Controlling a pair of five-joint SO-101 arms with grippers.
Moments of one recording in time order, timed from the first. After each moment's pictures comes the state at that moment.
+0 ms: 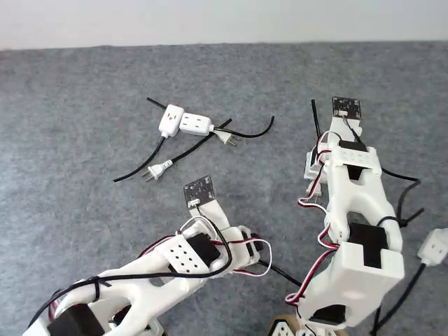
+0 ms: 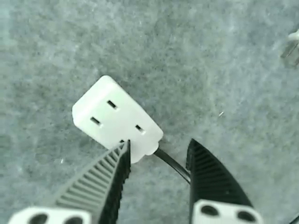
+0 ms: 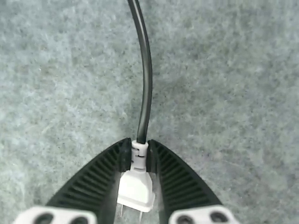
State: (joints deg) left arm 46.3 -18.6 60.1 44.2 74.3; right arm 8.0 13.5 19.9 46.4 0.5
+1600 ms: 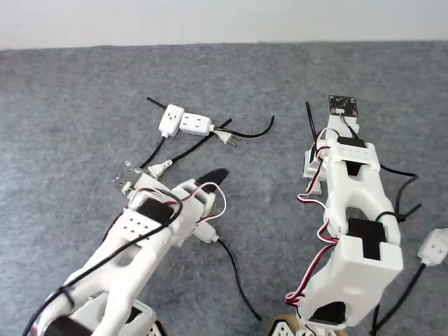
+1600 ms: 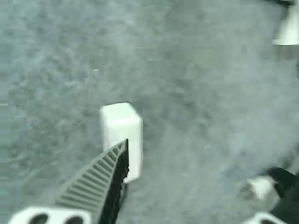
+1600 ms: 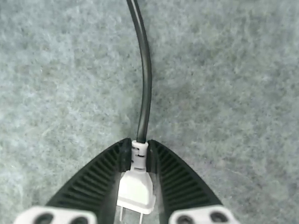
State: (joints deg) left arm 22.1 -28.7 55.3 55.2 83.8; right arm 7.6 16.5 16.2 48.2 2.1
